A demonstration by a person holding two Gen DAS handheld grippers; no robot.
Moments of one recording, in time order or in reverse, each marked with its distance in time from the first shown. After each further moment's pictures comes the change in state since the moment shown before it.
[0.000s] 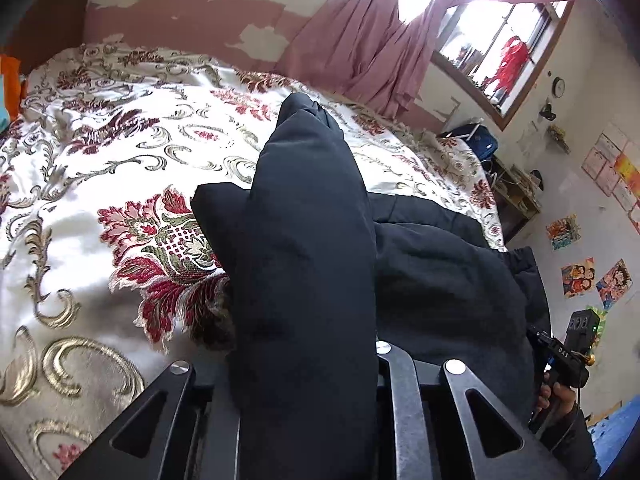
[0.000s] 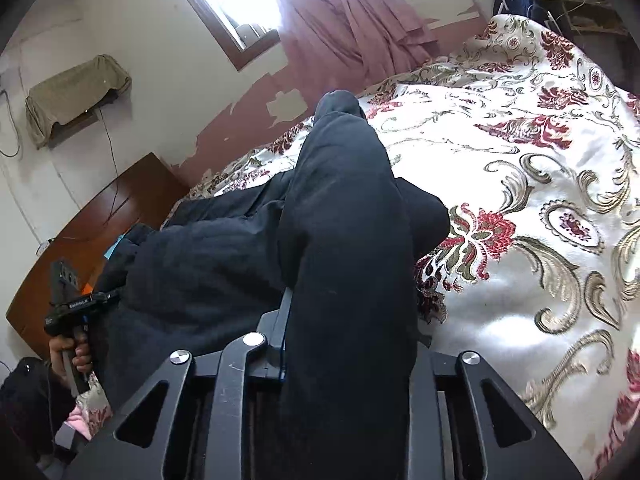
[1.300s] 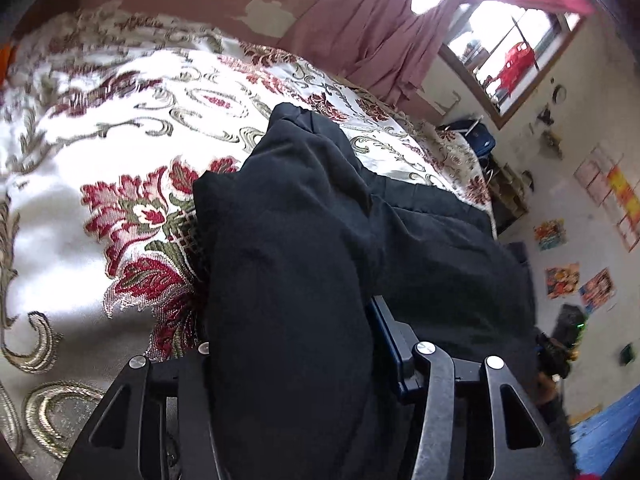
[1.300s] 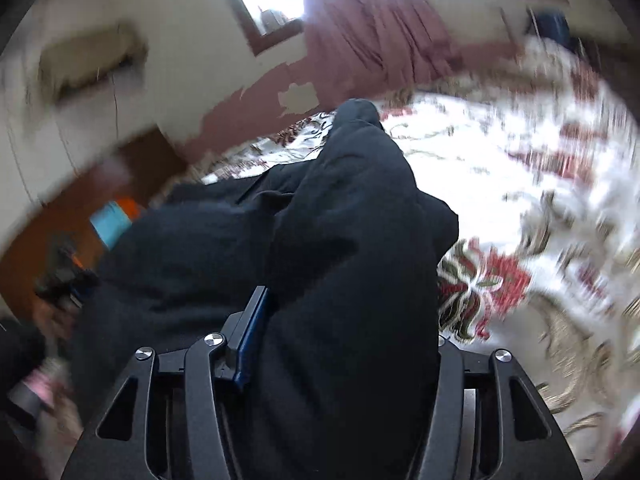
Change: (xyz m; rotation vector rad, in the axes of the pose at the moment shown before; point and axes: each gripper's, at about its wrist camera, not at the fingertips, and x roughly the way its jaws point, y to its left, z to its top) left arm 0.051 0.043 0.007 -0.027 0.065 -0.060; right arm 0.049 0.011 0.002 -0.276 -0.010 -0.118
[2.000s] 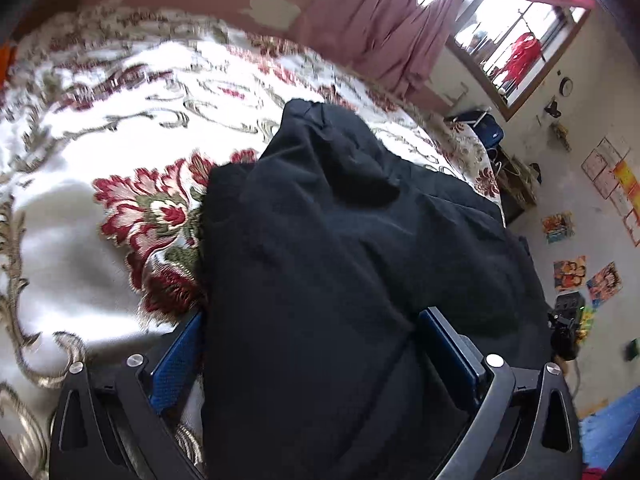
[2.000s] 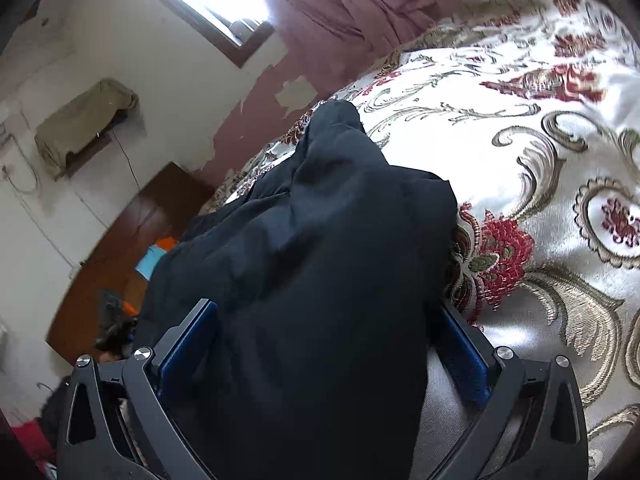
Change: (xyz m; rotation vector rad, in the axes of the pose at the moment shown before) left arm 0.006 0.022 0.006 -0.031 0.059 -0.002; right arm 0.023 -0.076 -0.011 0.402 0.069 0.296
